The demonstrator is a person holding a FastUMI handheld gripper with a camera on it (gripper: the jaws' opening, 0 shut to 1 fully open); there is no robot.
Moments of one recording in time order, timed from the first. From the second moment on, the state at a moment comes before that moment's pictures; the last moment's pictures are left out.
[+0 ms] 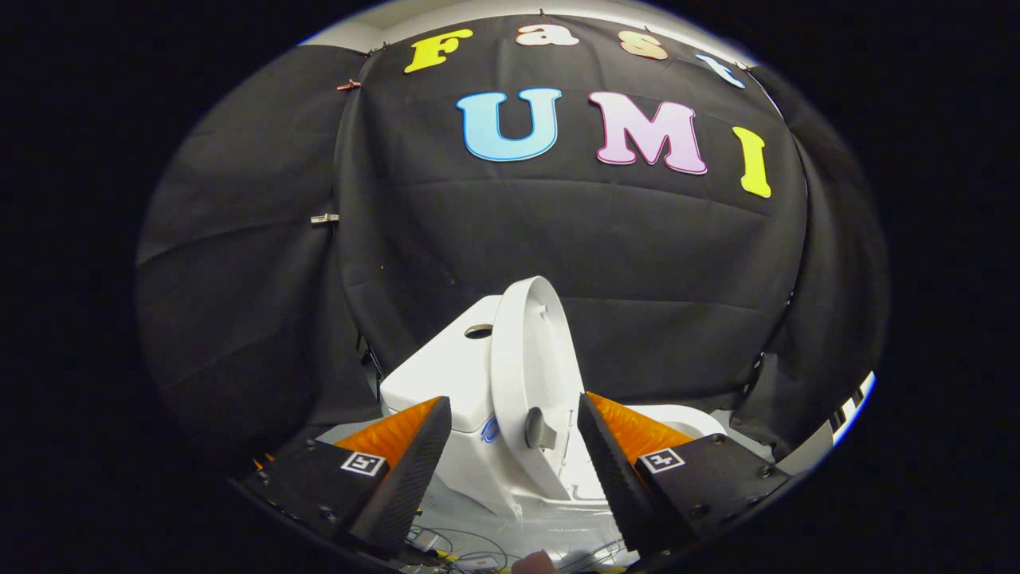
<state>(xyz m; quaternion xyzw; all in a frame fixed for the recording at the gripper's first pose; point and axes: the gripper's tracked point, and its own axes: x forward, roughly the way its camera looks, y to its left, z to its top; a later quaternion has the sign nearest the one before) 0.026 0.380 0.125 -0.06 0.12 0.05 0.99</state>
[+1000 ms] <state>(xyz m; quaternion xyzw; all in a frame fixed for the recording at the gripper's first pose) 0.052 0.133 0.131 -0.08 0.03 0.03 1.00</state>
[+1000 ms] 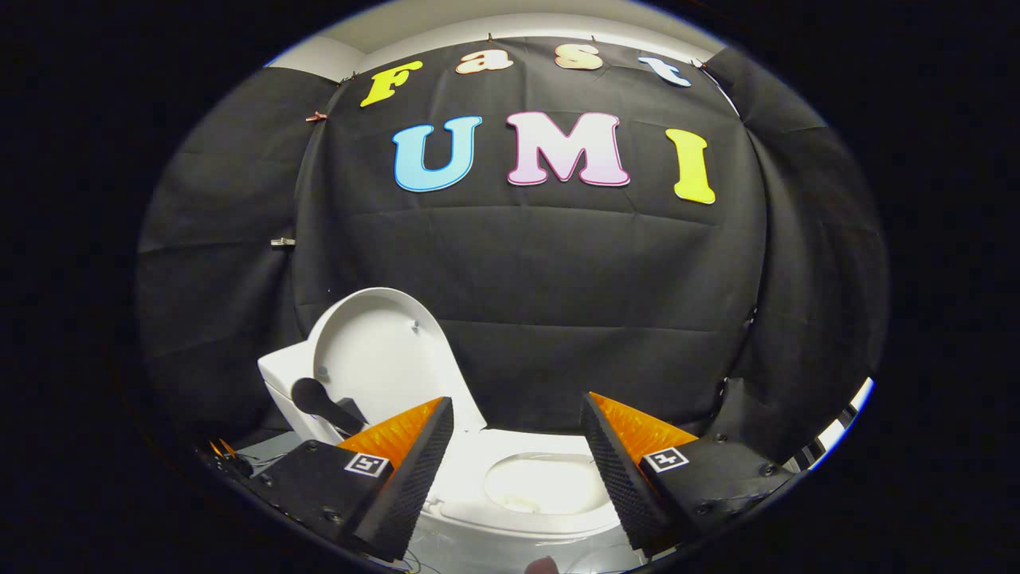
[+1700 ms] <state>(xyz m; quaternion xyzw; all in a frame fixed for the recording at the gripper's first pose) 0.053 0.070 0.046 -0.07 0.02 0.00 1.00</state>
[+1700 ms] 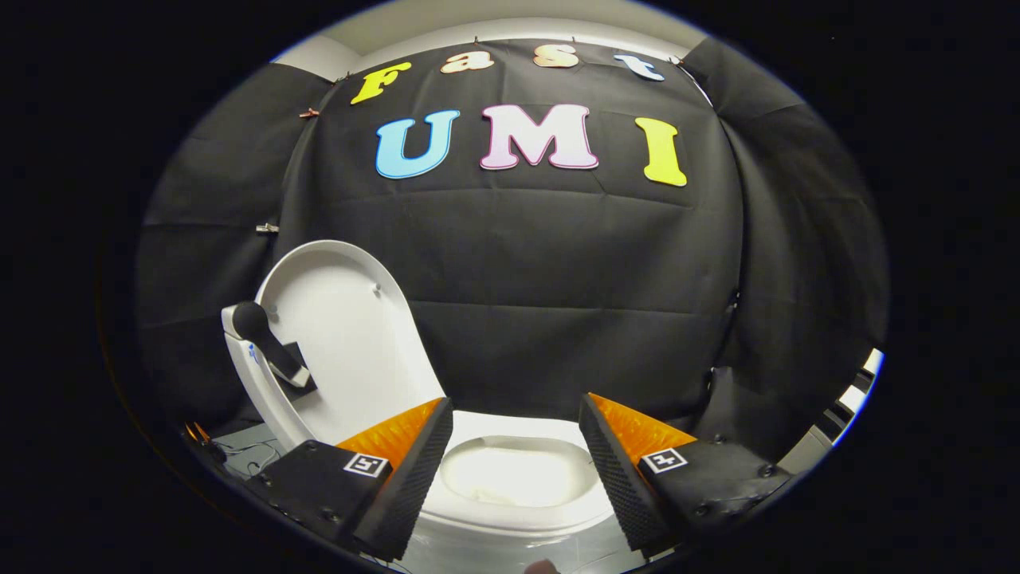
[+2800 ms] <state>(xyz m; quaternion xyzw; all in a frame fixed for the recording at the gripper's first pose) 0.046 0.031 0.011 -0.04 0.00 -0.02 1.00</state>
